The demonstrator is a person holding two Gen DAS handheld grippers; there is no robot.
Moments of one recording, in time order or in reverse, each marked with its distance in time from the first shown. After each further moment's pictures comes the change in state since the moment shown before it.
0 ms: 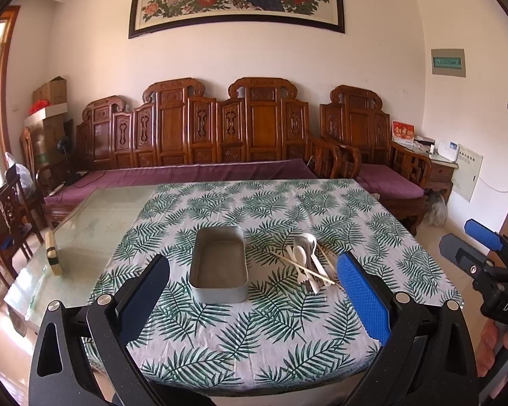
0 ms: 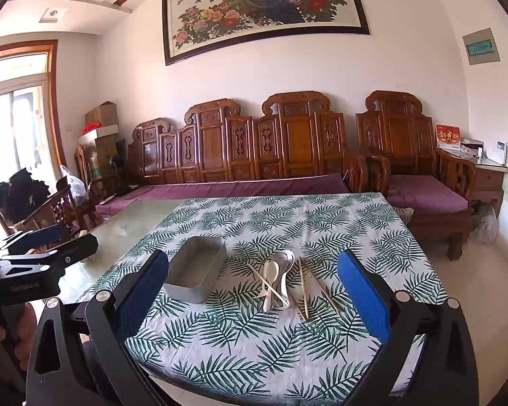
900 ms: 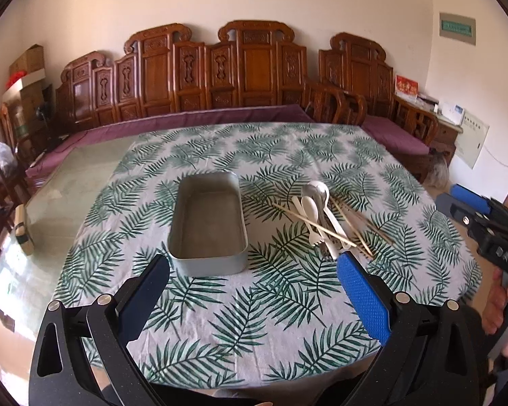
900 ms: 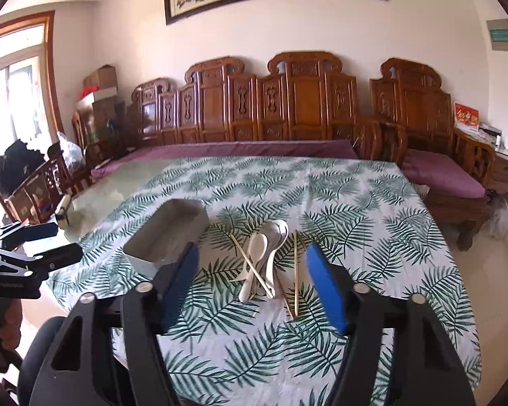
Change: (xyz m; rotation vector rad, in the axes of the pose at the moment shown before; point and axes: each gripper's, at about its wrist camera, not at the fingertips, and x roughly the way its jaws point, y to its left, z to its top) left arm 0.119 0.011 -0.026 0.017 0.238 -0.052; right arm 0.130 -0.059 -0.034 -0.031 0.176 0.040
